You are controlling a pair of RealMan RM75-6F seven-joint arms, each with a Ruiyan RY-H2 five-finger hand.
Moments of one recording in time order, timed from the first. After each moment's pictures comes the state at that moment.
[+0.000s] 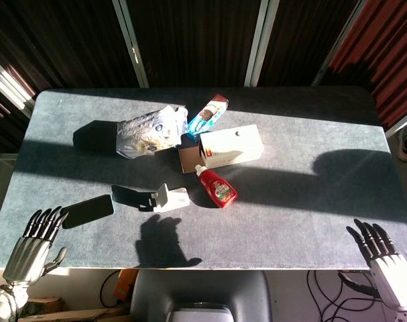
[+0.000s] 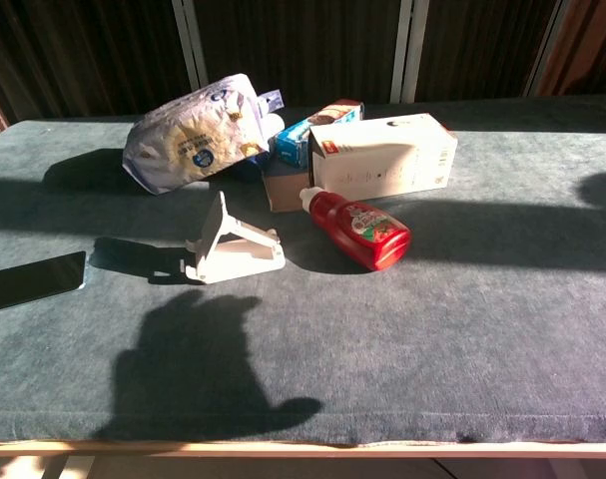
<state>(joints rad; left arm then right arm) -0.11 -1.20 0.05 -1.57 1.67 1.50 0.12 0.12 -1.17 -0.41 -1.48 -1.60 1.89 0.05</state>
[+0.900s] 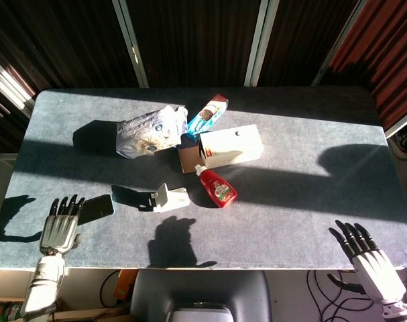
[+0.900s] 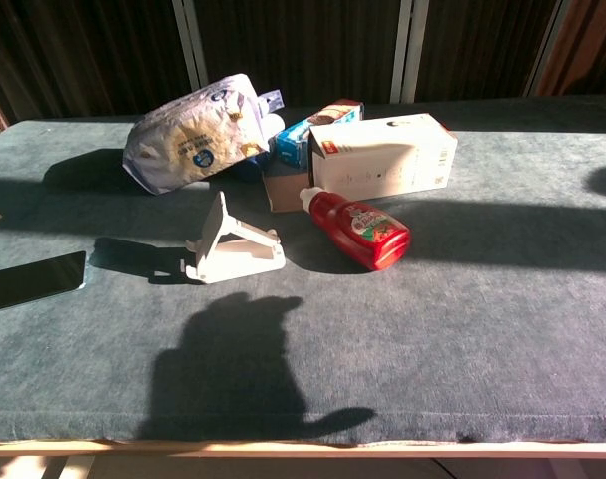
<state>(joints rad) -0.32 -1.35 -0.13 -1.80 0.95 1.24 0.91 0.09 -1.14 -0.28 -1.49 -1.71 1.67 0.02</state>
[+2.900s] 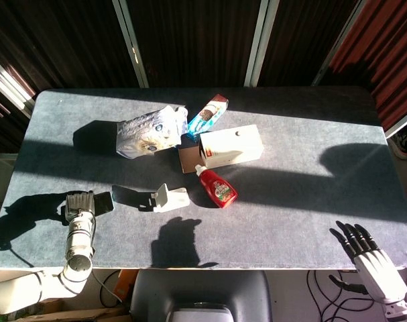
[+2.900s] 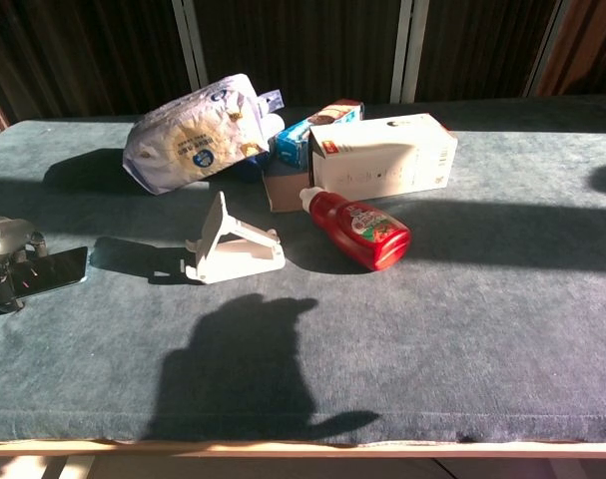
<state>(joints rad) -0.73 -1.57 -0.27 -1.43 0.11 1.01 1.17 0.03 -1.10 -0.17 -1.49 -1.78 1.57 0.08</state>
